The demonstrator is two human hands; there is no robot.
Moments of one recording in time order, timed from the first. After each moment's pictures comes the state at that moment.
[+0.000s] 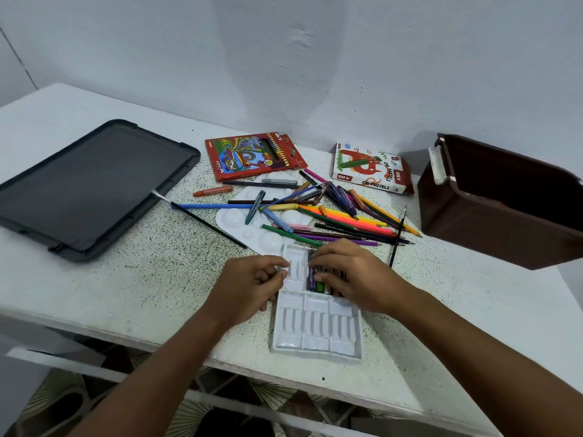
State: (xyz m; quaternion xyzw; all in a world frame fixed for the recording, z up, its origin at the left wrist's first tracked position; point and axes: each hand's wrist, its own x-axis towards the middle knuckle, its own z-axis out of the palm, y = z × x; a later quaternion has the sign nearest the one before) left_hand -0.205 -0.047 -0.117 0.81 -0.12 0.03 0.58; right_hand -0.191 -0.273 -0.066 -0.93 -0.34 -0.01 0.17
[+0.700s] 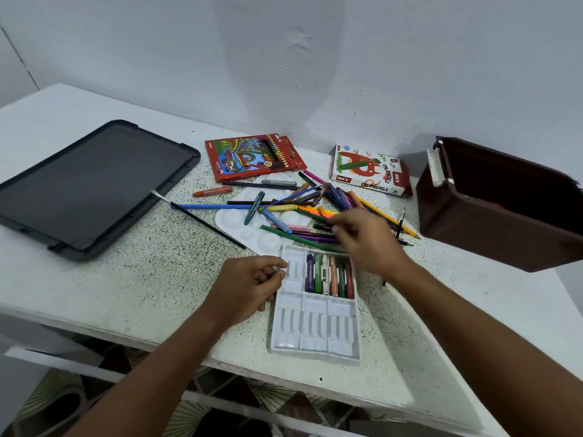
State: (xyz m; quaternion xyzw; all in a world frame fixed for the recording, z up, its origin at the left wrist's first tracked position) left_hand -0.207 -0.047 -0.115 0.81 -0.12 0.04 0.57; right_hand -0.158 -0.275 -0.045 -0.96 -0.13 -0.05 0.25
